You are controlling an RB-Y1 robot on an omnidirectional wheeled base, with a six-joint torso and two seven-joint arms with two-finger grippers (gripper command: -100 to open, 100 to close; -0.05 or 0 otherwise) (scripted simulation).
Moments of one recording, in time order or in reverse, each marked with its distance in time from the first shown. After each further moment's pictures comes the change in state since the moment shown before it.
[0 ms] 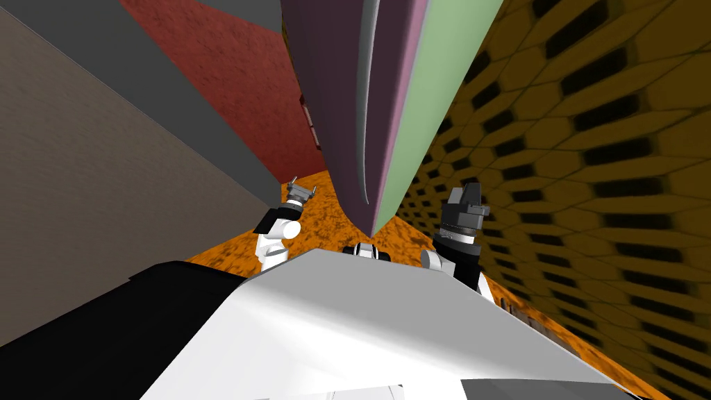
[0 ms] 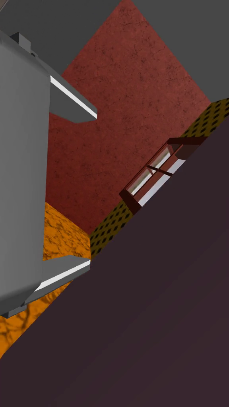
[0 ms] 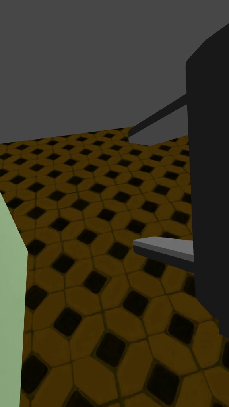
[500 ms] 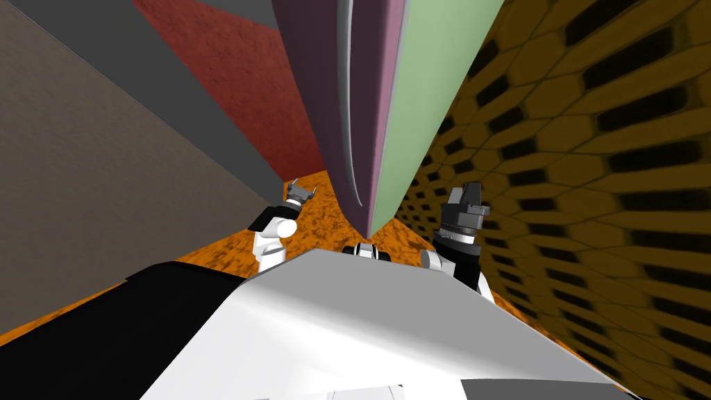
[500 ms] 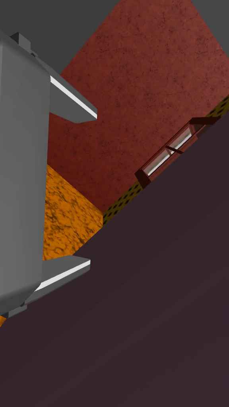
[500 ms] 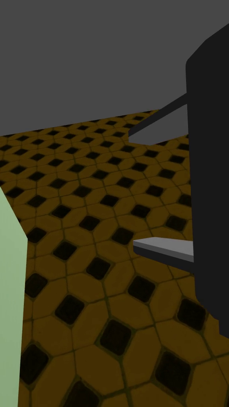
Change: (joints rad) left arm -0.025 0.007 0.056 0.002 0.089 0.121 0.058; right arm 0.000 0.000 0.000 0.000 0.000 0.000 0.000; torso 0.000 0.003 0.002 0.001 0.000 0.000
